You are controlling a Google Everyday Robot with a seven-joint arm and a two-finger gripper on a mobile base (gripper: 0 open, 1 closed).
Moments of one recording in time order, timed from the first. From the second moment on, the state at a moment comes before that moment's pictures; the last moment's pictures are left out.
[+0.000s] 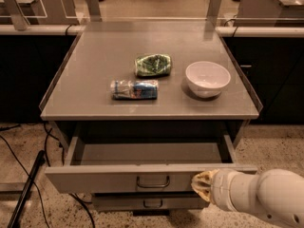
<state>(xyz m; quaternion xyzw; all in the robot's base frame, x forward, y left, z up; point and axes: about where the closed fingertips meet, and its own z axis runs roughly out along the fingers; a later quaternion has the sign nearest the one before) 0.394 -0.153 0.650 -0.65 0.67 -0.02 0.35</state>
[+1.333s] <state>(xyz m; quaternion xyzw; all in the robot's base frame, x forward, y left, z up) 0.456 -0.136 0.636 -0.67 0.66 -0.06 0.33</state>
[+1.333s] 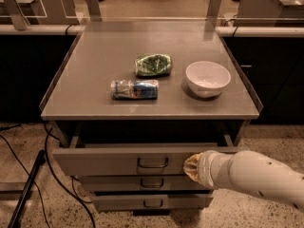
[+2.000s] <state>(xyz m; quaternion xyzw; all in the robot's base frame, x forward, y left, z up) 0.504 -0.127 0.608 -0.67 0.66 -0.08 0.33</state>
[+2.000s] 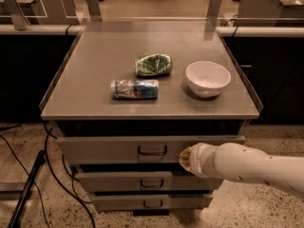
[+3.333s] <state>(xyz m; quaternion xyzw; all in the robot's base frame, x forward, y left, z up) 0.474 -0.141 0.619 -0.67 0.67 -0.03 0.30</state>
